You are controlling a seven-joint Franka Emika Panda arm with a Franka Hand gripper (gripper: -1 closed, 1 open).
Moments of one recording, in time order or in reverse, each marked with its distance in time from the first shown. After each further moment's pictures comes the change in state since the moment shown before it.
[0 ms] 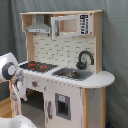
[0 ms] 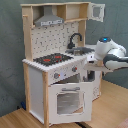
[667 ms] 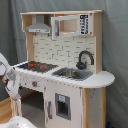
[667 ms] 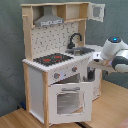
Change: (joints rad) arm 0.118 -0.153 -0.041 -0.021 -0.022 -0.034 0.135
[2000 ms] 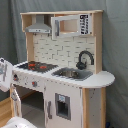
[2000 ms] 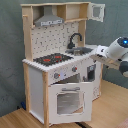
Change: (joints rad) arm 0.051 -0.091 0.000 0.075 -0.244 0.073 0.290
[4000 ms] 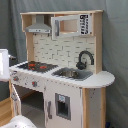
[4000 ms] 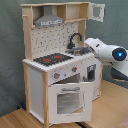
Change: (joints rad) arm -0.166 -0.071 0.077 0.126 -0.372 0.224 0.521
